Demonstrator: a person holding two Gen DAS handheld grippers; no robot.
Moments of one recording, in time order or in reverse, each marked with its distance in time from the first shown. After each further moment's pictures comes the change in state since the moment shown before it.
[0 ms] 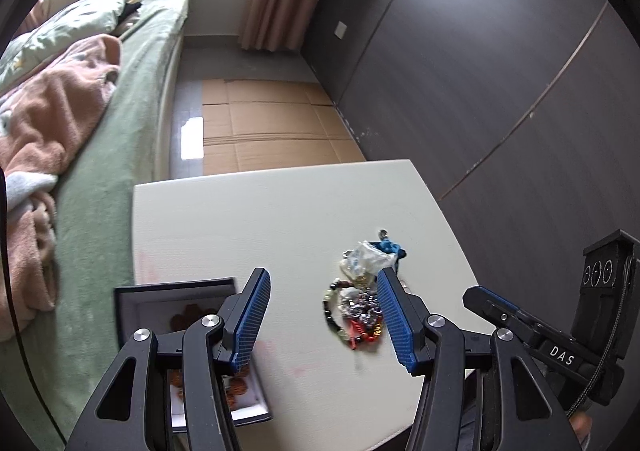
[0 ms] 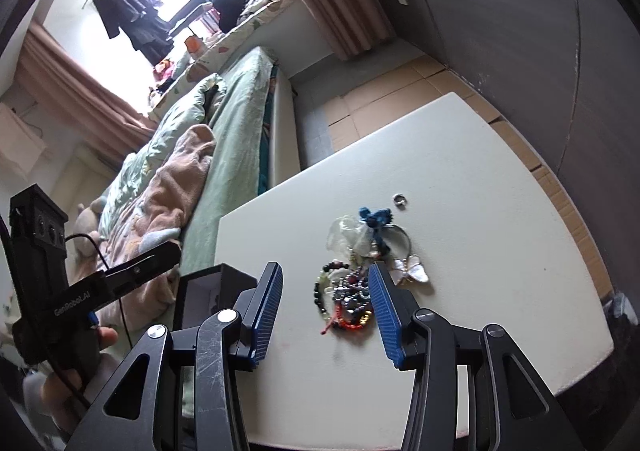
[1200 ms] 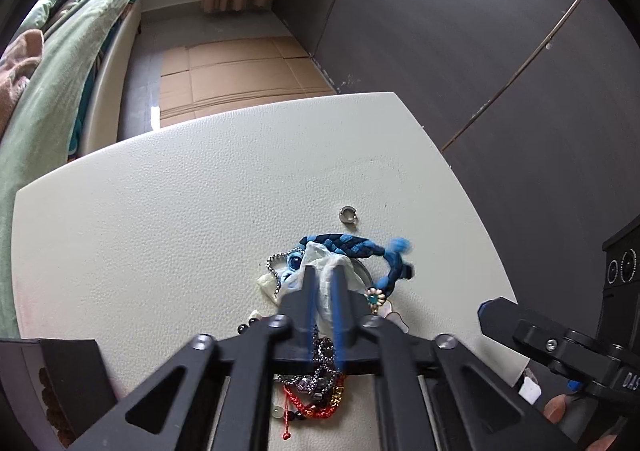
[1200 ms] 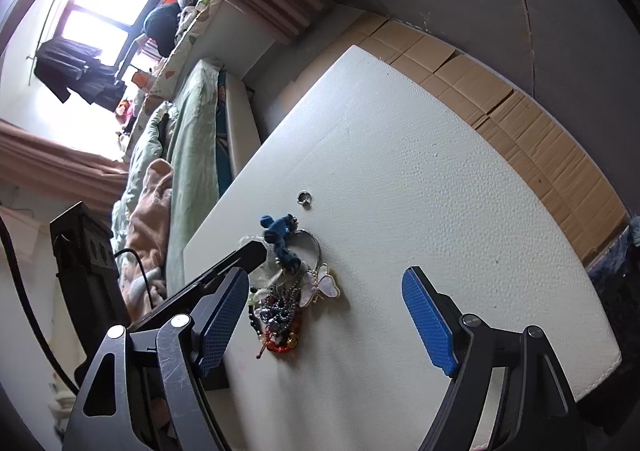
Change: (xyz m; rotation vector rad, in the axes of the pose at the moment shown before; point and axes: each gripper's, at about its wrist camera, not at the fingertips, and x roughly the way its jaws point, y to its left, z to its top) left arm 0.130 -0.054 -0.002 0.073 0.141 -0.011; right arm 0.036 -0.098 0.010 0.277 0.083 0.036
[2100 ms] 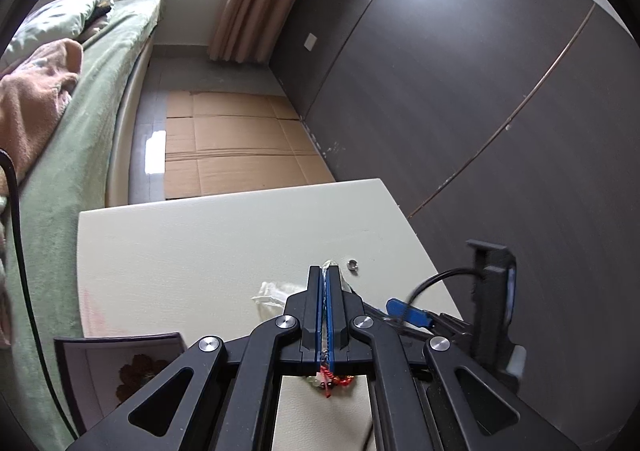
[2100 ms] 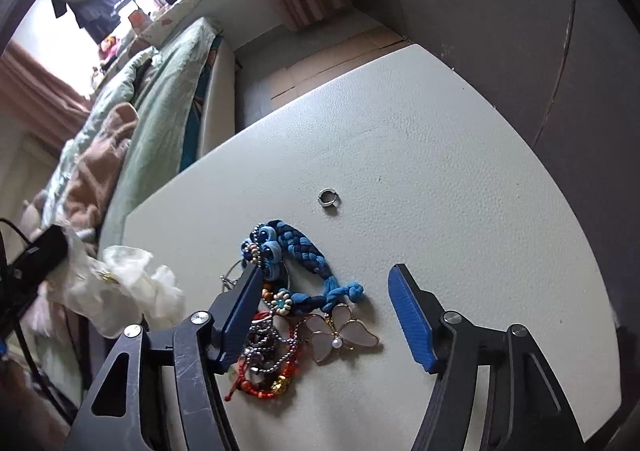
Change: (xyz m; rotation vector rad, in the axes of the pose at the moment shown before) left arm -0.102 0.052 0.002 -0.062 -0.209 -0.114; right arm 0.063 0.057 -0.005 -0.286 -0.007 -0.279
